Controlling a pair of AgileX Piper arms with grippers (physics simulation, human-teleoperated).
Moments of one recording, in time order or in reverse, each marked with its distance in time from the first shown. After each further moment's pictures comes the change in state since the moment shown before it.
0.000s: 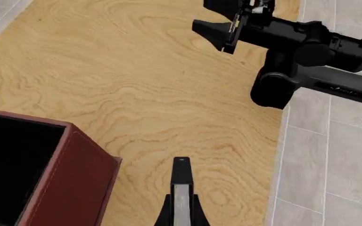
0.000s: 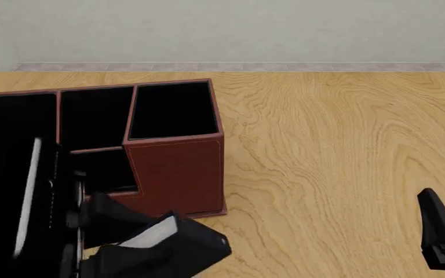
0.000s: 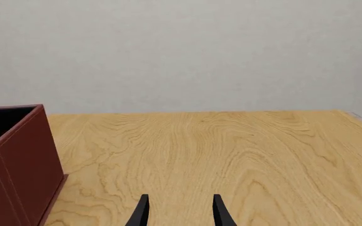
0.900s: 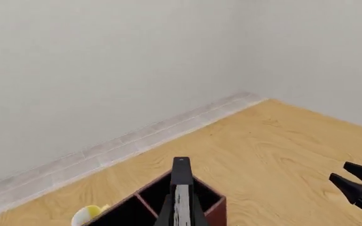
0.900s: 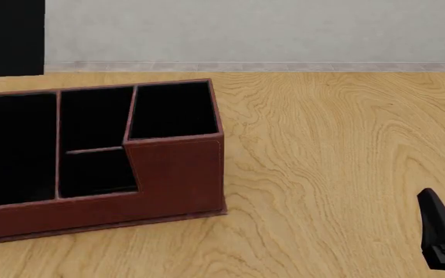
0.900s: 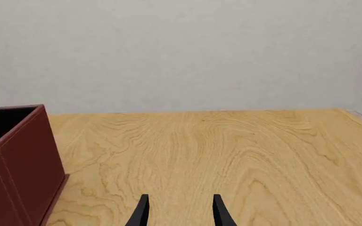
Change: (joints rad) left arm 0.611 -0.267 -0.242 -0.132 0.026; right arm 0.002 0.000 -0.002 0.006 0.006
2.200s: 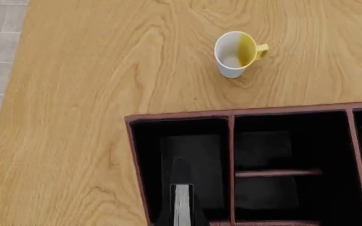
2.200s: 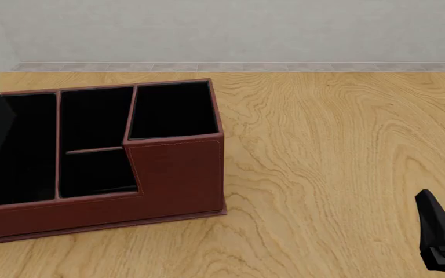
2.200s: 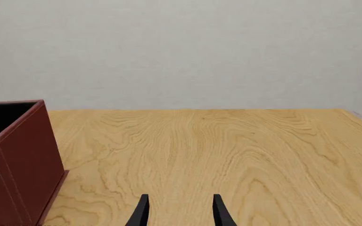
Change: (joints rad) left arm 0.818 0.704 -0.226 0.440 0.084; right arm 0.006 0.002 0.003 0.006 -0.017
